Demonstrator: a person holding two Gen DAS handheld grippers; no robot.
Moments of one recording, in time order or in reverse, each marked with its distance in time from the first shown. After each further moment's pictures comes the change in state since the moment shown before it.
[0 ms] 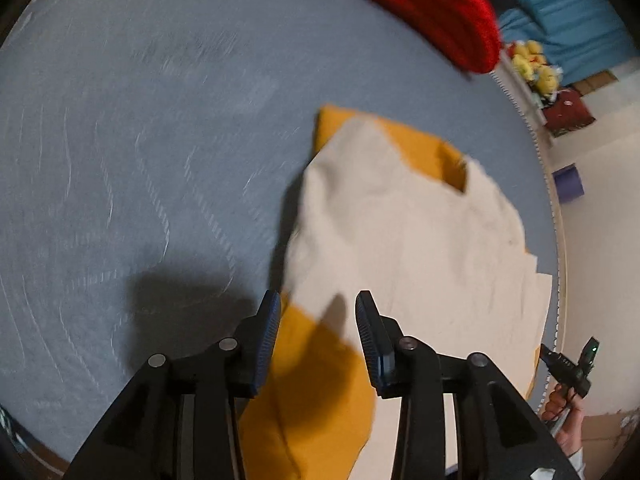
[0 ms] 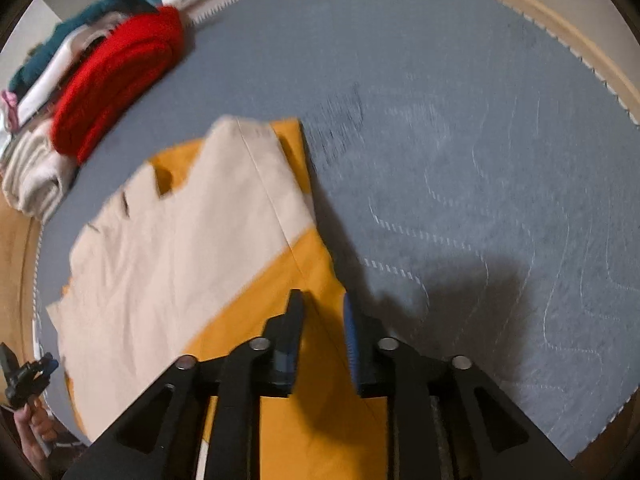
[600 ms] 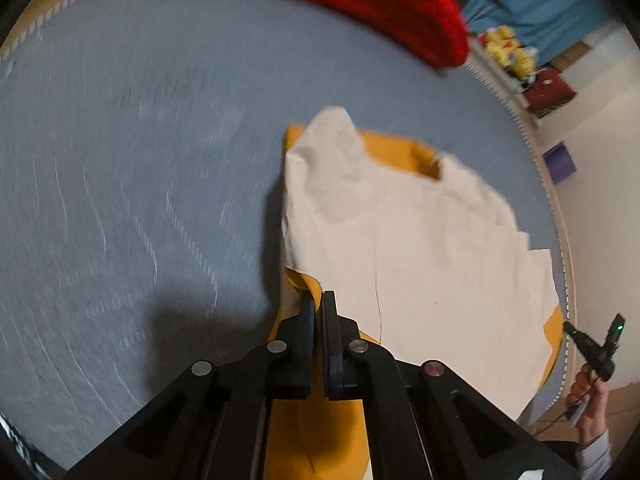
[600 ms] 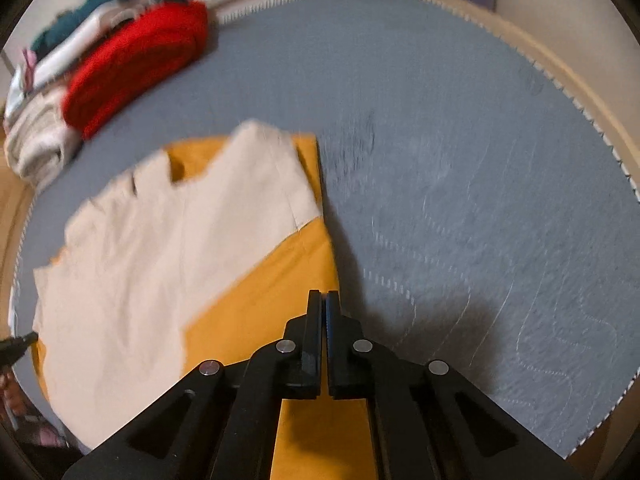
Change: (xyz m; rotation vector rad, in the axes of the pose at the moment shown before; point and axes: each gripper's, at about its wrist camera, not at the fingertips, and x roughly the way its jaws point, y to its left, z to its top) left arm -0.027 -0.035 -0.008 0.166 -0.133 0.007; right arm -0.030 0.022 -0.018 -0.113 -0.150 -0.040
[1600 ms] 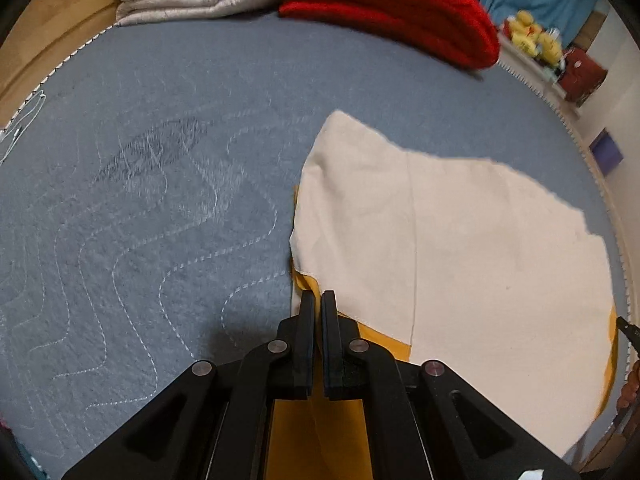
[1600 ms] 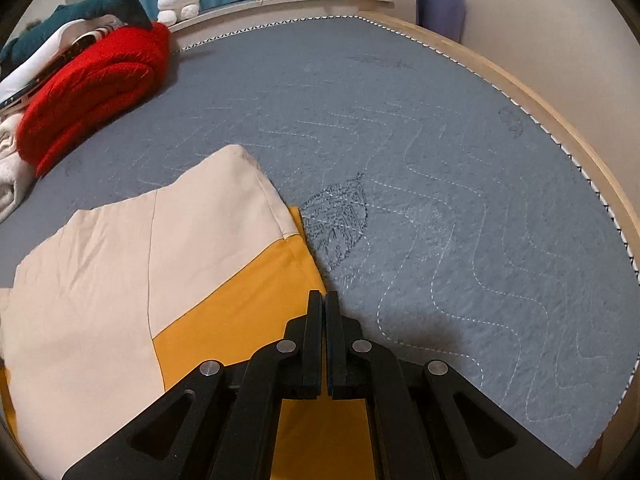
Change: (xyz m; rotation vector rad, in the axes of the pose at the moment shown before) left arm 0.073 -0.014 0.044 0.069 -0.027 0.249; right arm 0.056 0.042 0.045 0.026 -0.077 -0.201
